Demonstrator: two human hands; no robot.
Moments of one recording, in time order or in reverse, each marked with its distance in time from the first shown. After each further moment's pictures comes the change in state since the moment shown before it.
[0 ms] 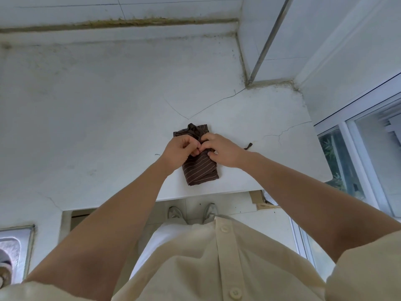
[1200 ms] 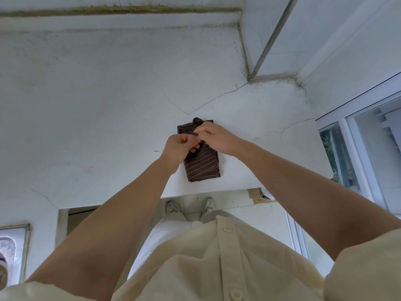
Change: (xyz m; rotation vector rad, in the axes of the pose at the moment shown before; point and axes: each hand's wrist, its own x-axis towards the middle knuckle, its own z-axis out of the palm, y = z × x) left_hand 0.005 -0.003 0.006 -0.205 0.119 -0.197; right_hand 0.016 -0.039 -0.022 0.337 0.046 0.167
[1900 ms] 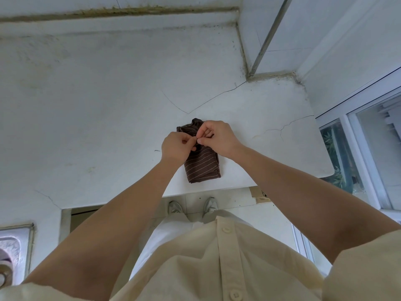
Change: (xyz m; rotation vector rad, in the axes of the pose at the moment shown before) left_hand -0.003 0.004 0.004 0.517 0.173 0.122; right_hand -0.005 0.018 0.012 0.101 0.272 0.013
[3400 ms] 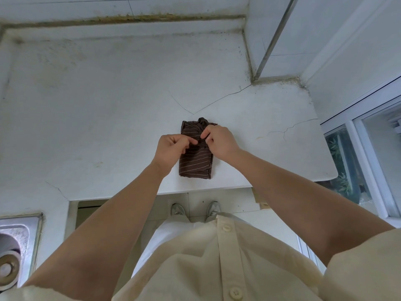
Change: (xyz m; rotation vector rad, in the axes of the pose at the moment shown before) left_hand -0.023 -0.016 -0.020 -0.520 -0.057 0.043; right_hand -0.003 -0.002 0.014 -0.356 -0.010 0.079
